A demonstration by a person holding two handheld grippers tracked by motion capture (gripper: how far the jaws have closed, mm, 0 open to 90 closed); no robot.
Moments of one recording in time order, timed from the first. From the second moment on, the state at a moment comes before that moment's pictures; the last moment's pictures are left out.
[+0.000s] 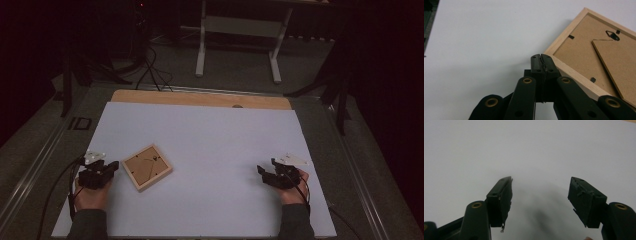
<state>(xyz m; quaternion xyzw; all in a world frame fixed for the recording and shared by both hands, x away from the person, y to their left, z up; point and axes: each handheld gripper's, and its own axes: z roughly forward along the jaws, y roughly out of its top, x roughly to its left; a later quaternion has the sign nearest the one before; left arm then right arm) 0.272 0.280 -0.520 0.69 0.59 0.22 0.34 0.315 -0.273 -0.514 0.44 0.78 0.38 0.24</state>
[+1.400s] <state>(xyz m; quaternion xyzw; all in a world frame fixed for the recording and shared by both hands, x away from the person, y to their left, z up) 0.268 0.272 -0.525 0.71 0.59 0.20 0.34 0.314 -0.274 -0.513 0.44 0.78 0.38 0.23</state>
